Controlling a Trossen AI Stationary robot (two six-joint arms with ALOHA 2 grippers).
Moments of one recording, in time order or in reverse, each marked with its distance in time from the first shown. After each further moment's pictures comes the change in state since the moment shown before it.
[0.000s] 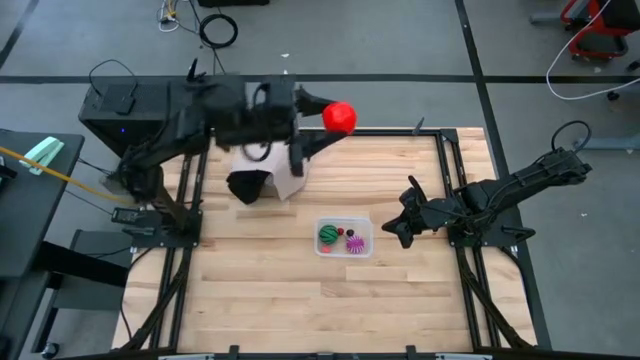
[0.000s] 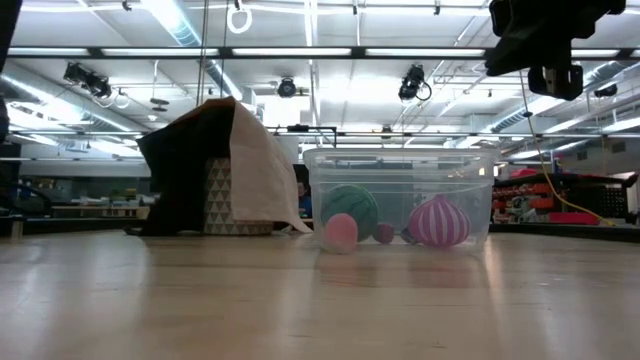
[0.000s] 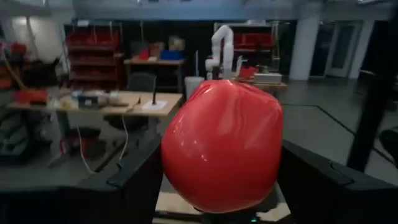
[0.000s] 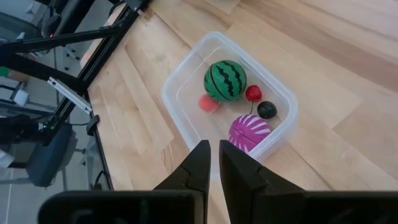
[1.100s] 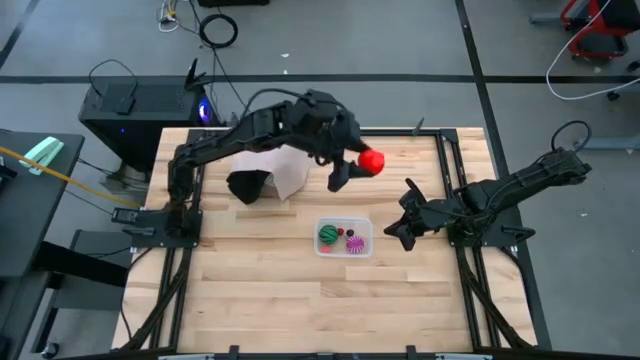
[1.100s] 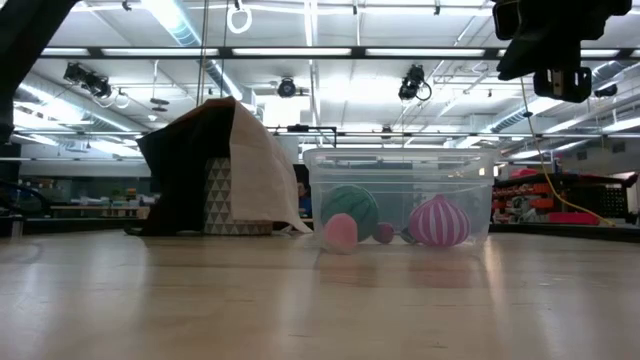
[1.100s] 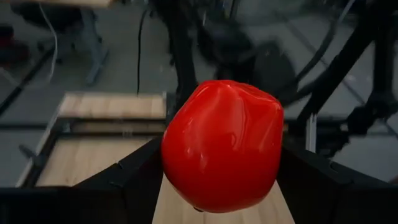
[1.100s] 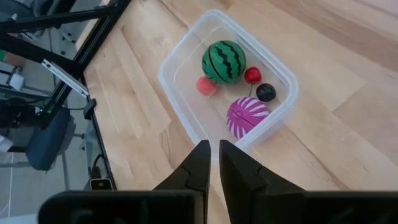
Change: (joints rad) left arm 0.091 0.259 0.000 -0.221 0.332 0.053; right arm 0.000 0.000 0.000 -0.041 -0.057 0.001
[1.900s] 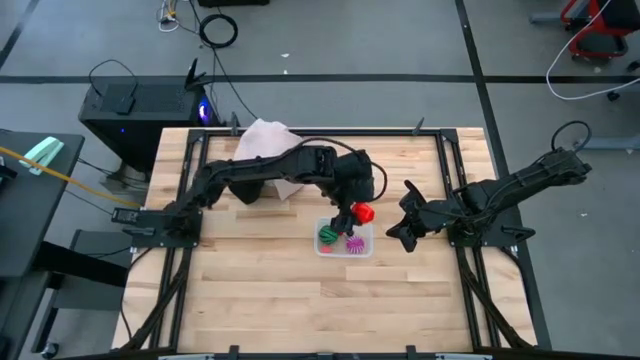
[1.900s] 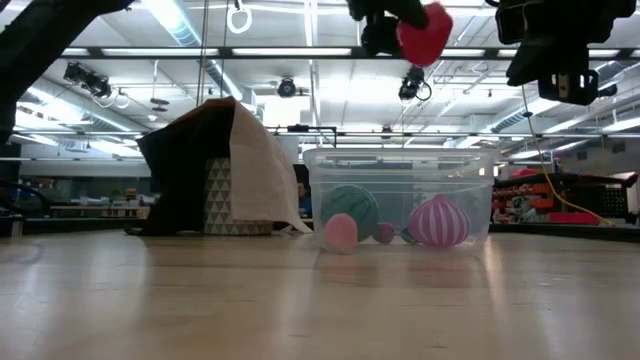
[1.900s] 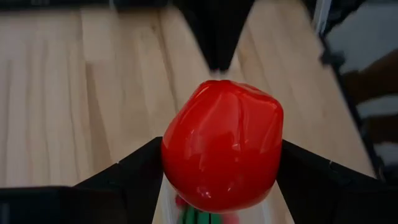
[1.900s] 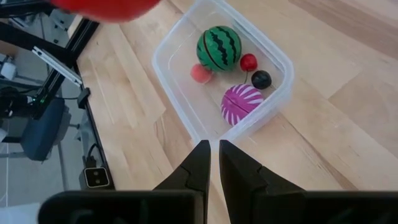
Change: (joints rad) left arm -0.103 0.203 0.002 -0.273 -0.067 0.123; right arm 0.000 0.000 0.000 -0.034 -0.025 0.001
